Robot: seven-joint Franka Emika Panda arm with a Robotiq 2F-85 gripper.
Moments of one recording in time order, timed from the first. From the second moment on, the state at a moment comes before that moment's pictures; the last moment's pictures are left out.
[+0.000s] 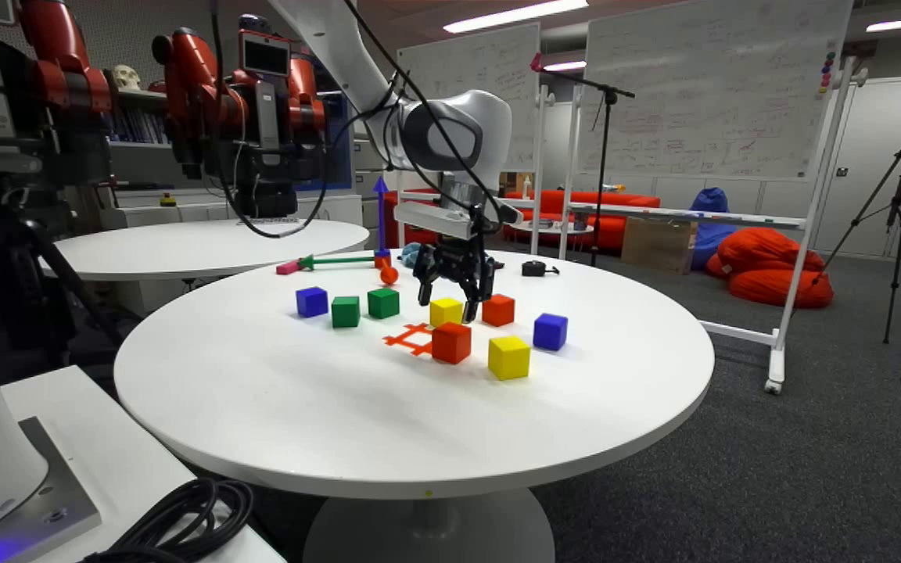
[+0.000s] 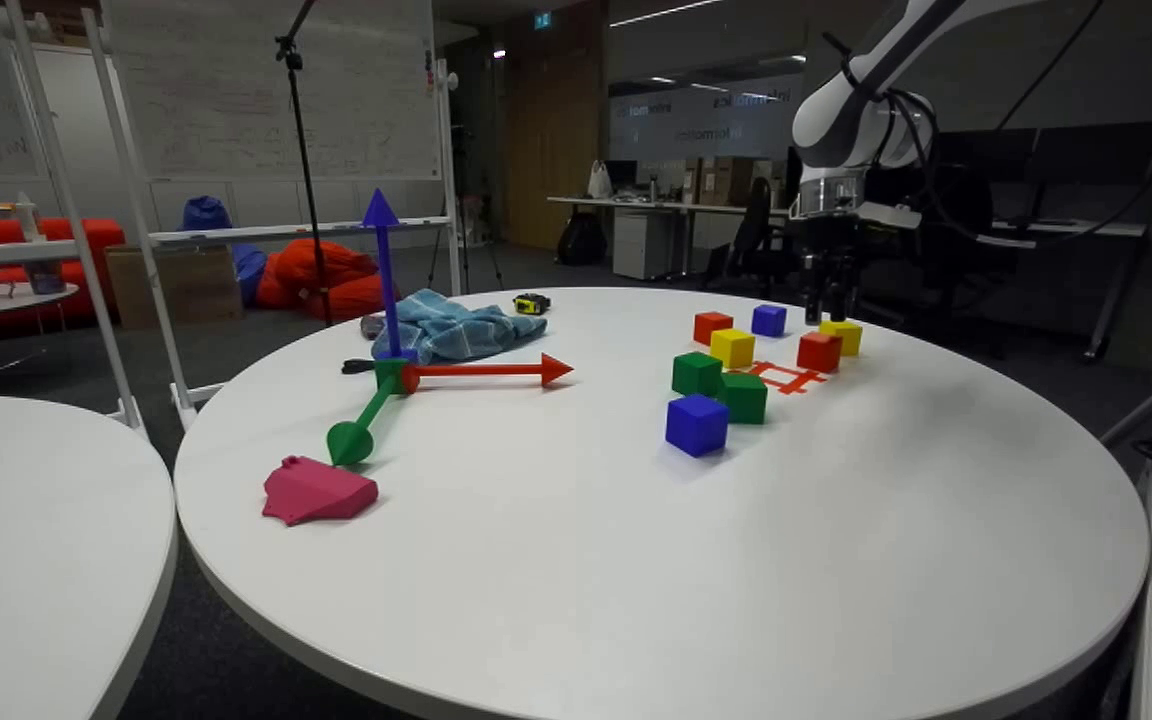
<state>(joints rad) -0.24 0.46 -0.11 -1.96 0.12 2.23 -0.43</state>
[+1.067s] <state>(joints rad) -0.25 0.53 -0.09 -1.87 0.09 2.20 -0.45</state>
